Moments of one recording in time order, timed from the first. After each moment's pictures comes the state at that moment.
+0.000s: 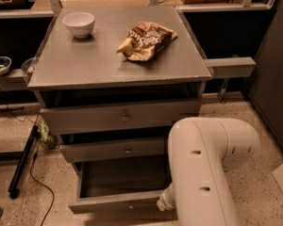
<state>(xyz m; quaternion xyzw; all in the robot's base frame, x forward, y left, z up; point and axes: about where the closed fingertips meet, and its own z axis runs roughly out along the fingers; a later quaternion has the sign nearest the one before) 0.472 -0.106 0.202 -0.29 0.95 0.12 0.08</state>
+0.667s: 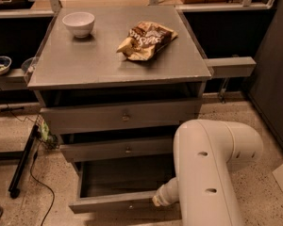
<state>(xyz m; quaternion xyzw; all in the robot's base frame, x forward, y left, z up) 0.498 -0.081 0.203 -0.28 0.94 0.14 0.12</state>
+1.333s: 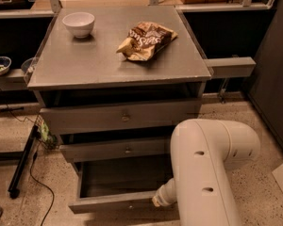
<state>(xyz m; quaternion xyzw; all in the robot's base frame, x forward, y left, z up) 0.494 -0.083 0.202 -0.28 0.94 0.14 0.11</state>
